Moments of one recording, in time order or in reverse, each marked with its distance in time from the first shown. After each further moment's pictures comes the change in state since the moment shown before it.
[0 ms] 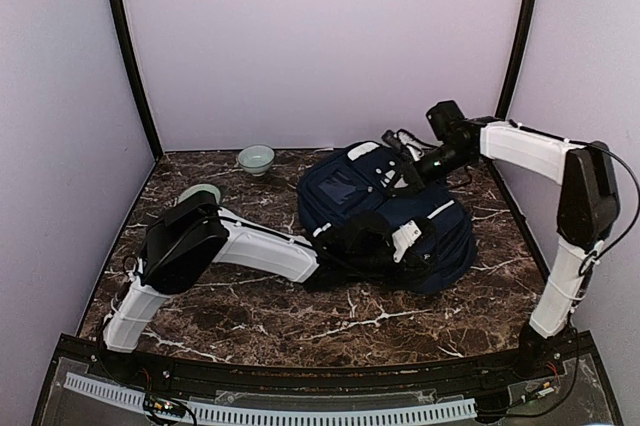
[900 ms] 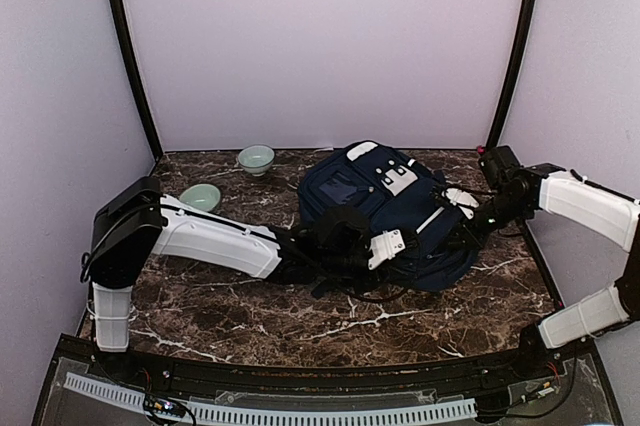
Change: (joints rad) left arm -0.020 -0.282 -0.228 -0.185 -0.127 0.312; right arm -0.119 -0.552 -0.583 -0.068 0.273 -0.318
